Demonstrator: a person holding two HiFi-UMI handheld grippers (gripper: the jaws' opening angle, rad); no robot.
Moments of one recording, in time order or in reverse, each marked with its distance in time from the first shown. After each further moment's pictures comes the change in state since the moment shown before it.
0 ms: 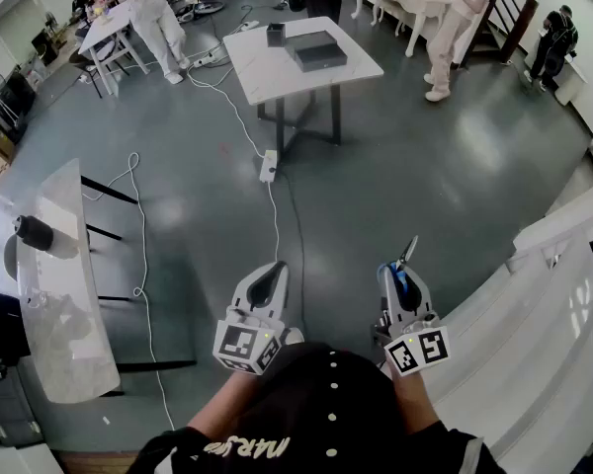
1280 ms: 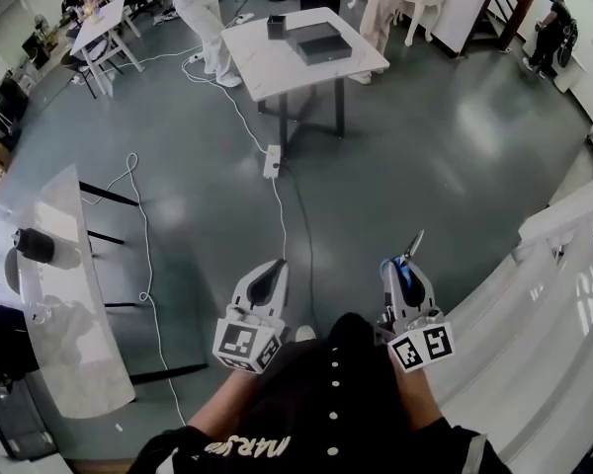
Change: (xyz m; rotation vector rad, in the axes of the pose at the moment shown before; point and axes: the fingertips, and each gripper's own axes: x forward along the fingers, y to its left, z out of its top) left arm 0.006 0.067 0.000 -0.009 0.038 -0.030; right arm 0.053 0.024 -0.021 0.035 -0.001 -0.041
